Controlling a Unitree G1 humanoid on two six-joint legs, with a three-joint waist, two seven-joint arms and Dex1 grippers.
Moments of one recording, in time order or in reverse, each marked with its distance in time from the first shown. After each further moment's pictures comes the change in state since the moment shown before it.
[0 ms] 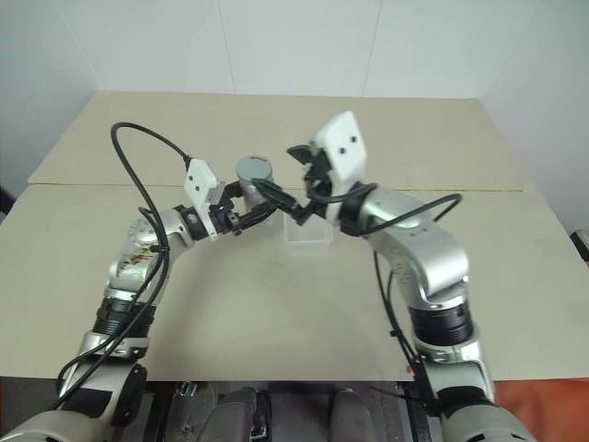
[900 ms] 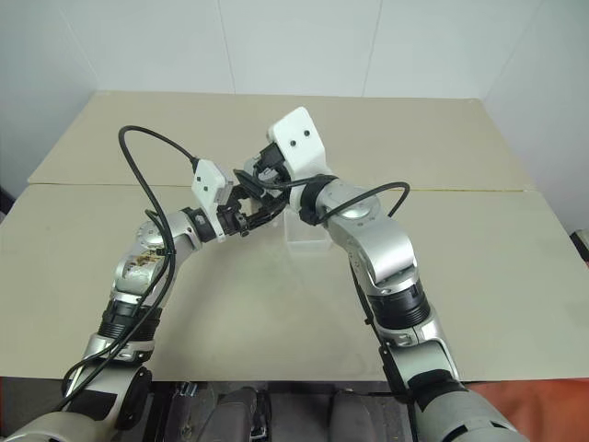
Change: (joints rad) left arm 0.015 0.000 -0.016 -0.057 -0.001 0.064 0.039; right arm -0.080 0.112 0.073 0.121 -0.184 0.026 -0.124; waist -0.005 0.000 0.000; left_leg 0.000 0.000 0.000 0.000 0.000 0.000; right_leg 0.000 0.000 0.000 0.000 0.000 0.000
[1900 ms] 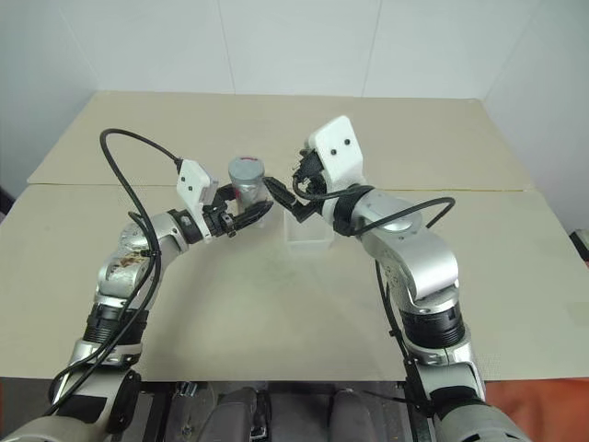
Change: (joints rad) left arm 0.031 0.046 0.036 -0.034 -0.033 0.040 0.001; right arm 0.100 -0.089 -0.089 -0.164 0.108 0.054 0.066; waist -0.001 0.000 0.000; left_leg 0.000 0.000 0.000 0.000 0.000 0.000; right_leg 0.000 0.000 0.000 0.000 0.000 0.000
